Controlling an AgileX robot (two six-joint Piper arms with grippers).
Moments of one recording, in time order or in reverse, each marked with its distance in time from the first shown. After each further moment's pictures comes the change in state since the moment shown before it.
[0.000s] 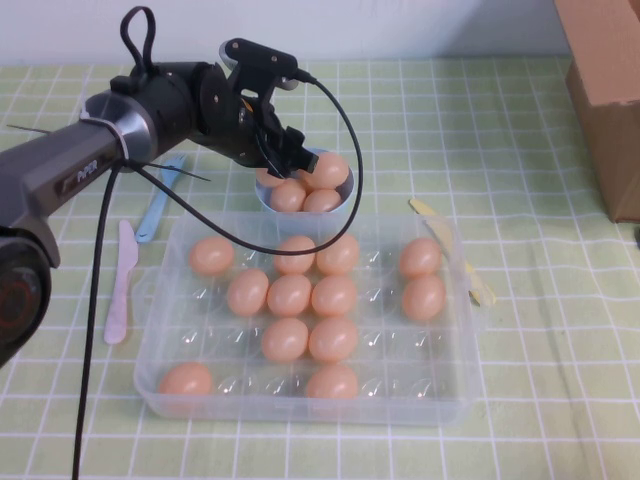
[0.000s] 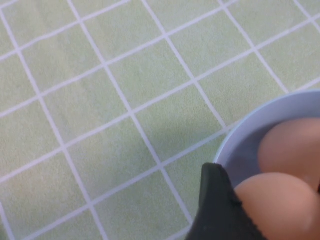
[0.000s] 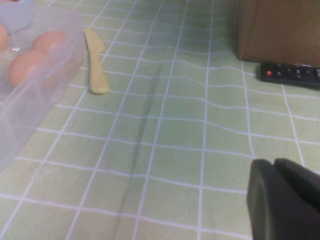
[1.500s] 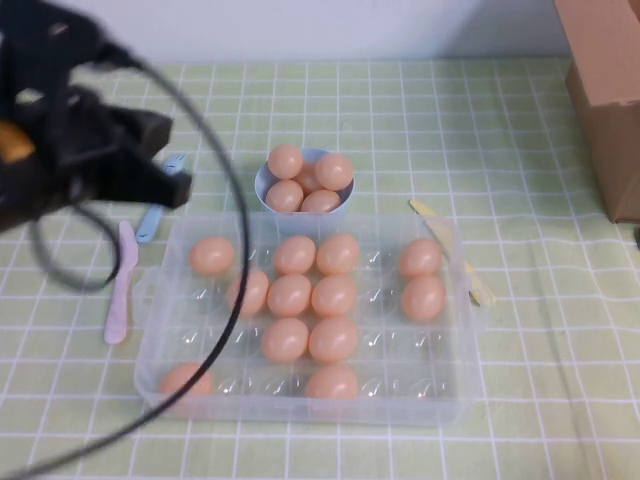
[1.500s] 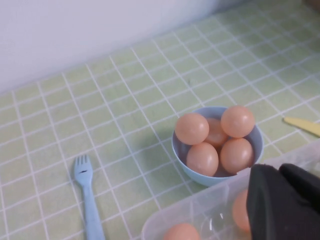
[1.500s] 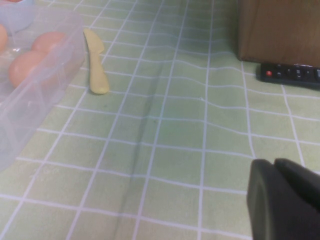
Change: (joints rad) right arm 0.000 0.000 0.000 0.000 0.000 0.000; left arm 0.000 -1.005 0.834 -0.010 -0.224 -0.007
